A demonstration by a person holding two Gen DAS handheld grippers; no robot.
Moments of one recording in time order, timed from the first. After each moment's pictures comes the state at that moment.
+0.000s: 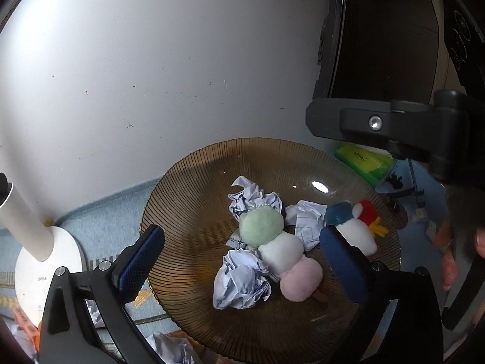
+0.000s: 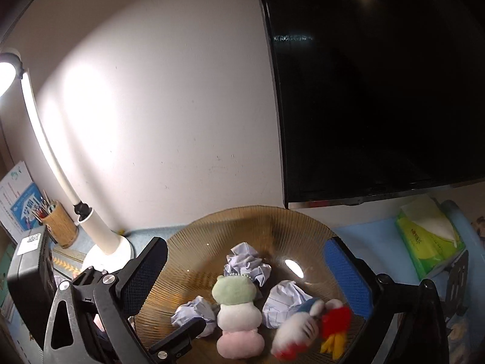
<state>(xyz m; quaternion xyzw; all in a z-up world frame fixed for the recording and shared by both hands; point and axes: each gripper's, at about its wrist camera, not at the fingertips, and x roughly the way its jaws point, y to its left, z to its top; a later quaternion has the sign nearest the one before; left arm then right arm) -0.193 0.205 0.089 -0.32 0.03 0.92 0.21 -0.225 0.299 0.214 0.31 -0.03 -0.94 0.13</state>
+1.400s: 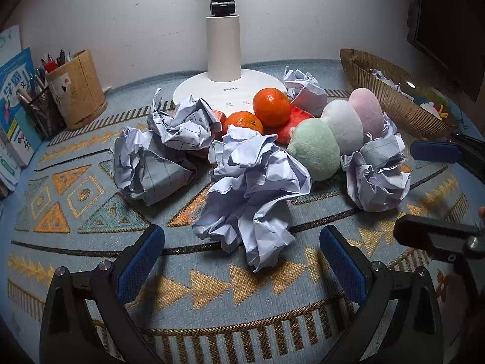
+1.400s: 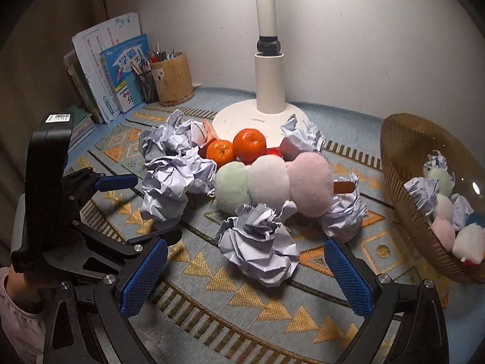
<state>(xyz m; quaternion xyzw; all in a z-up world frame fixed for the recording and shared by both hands) -0.049 -0.024 0.022 -0.43 0.02 0.90 0.05 -0.077 0.117 0.088 0.41 0.11 -0.85 0.32</state>
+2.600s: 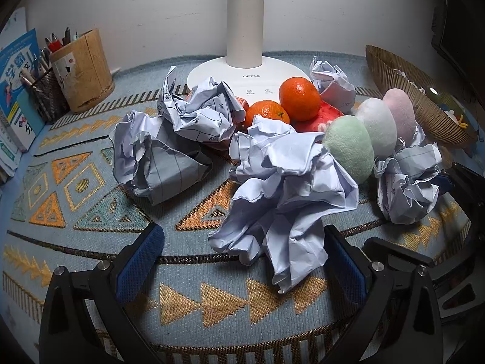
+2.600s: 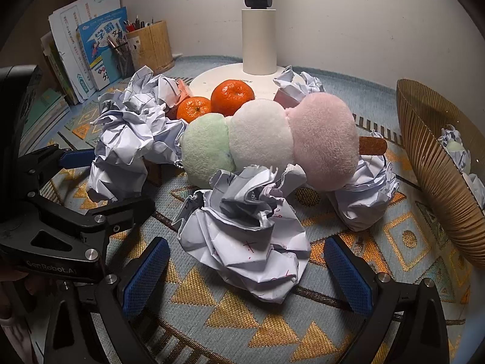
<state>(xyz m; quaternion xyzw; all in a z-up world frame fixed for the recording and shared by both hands) -0.067 -0.040 0.011 -0.45 0.00 0.89 0.02 -0.095 0.106 0.052 0.42 0.14 -0.85 0.29</state>
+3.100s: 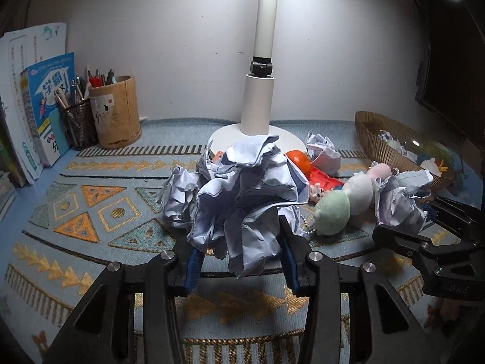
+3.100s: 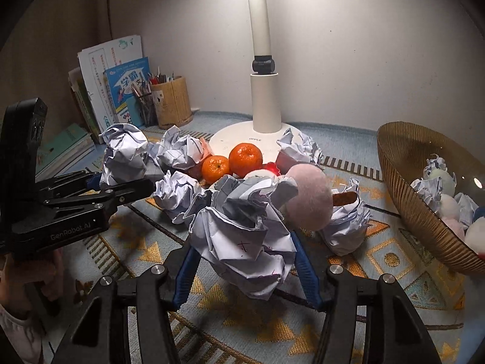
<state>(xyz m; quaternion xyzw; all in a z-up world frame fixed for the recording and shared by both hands) -0.023 -0.055 0.048 -0.31 -0.03 0.95 0.01 -0.065 0.128 0.088 0.31 0.07 -0.89 0.34</state>
